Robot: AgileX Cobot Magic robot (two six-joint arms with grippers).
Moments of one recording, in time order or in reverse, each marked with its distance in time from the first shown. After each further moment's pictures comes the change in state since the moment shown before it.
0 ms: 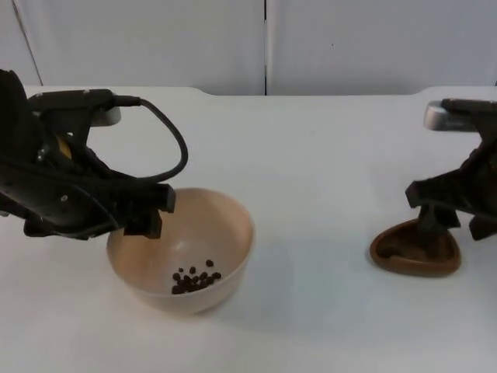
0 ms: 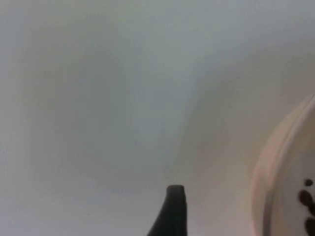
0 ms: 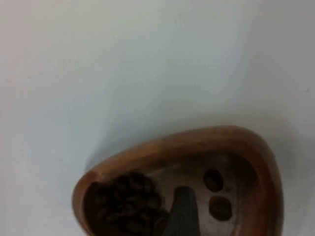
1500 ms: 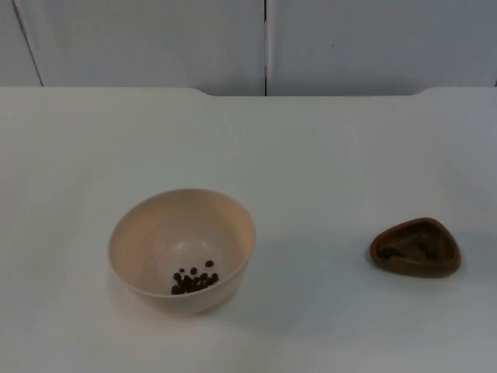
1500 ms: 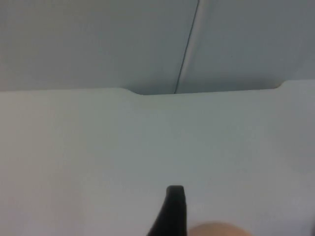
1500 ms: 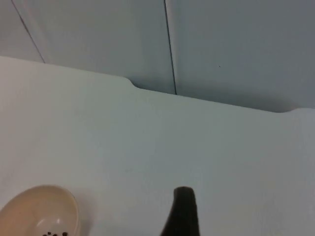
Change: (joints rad) right arm 0.000 -1.021 0.001 -0.026 0.261 -0.068; left arm 0.000 -0.862 0.001 0.046 0.223 0.034
